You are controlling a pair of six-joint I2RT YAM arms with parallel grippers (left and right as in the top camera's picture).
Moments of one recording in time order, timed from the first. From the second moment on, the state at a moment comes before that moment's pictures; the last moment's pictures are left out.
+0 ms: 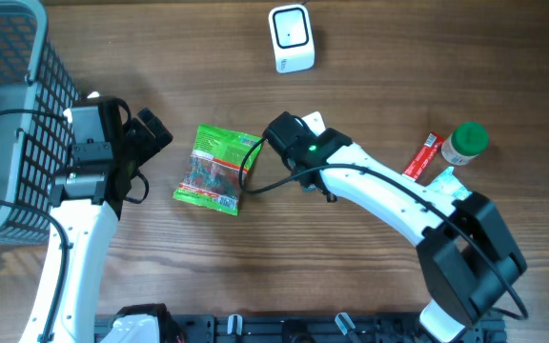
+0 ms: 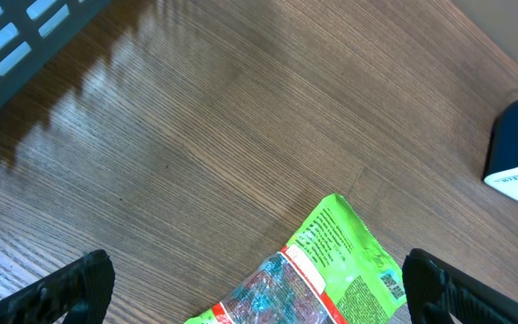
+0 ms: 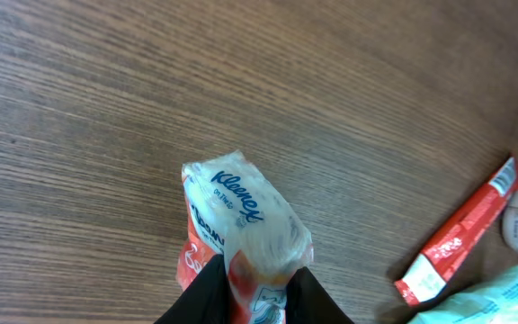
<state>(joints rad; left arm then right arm) 0.06 1.23 0.95 -0.61 -0.06 -0.58 0.72 1.82 1.25 -0.86 0.46 0.33</state>
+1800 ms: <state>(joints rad) 0.06 1.23 0.95 -0.61 -0.06 -0.58 0.53 1.82 1.25 -0.86 0.00 0.12</state>
